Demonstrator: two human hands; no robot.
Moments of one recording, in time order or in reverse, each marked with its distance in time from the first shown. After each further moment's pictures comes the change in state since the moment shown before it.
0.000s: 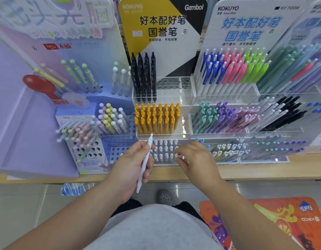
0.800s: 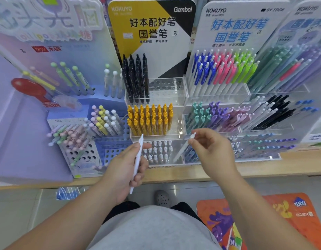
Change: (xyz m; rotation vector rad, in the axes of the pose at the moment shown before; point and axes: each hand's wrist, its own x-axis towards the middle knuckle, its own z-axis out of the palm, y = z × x) left_hand 0.004 0.000 -0.001 -0.053 -0.006 -0.078; right_hand 0.009 -0.001 -0.057 0.555 0.174 0.520
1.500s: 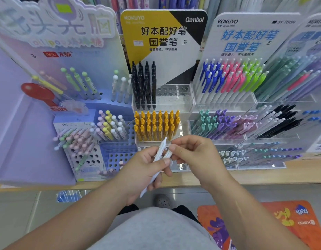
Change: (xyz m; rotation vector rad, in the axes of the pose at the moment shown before) left_hand -0.003 0.018 0.017 0.183 -0.215 0.094; right_hand -0.002 -0.056 0.028 0.434 -0.276 0.276
